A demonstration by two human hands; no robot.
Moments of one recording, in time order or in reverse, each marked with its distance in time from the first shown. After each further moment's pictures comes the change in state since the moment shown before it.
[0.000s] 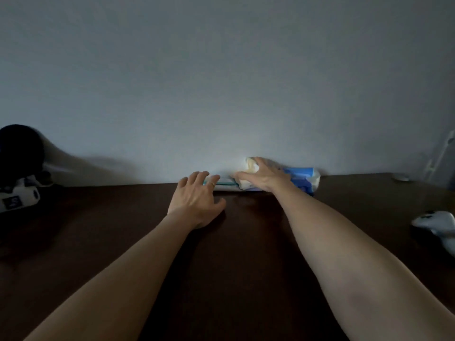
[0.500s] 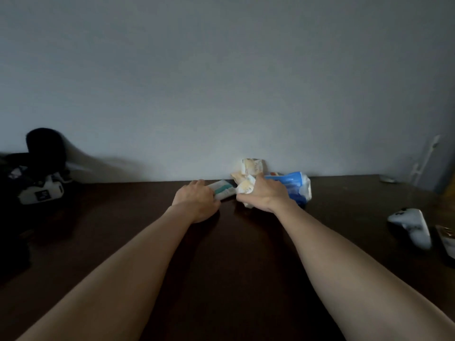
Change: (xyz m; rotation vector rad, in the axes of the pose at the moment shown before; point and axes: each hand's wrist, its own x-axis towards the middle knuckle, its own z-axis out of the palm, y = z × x) left_hand -0.014 0.009 -0.028 0.023 -0.214 -0.088; right_hand -0.078 0.004 0.002 -0.024 0.063 -0.118
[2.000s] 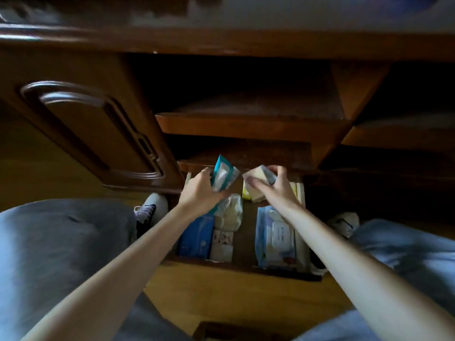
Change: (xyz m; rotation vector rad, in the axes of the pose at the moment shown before) left_hand -0.608 -0.029 0.136 -0.595 -0.173 -0.717; right_hand -0.571 -0.043 0.186 0.941 -0.628 0.081
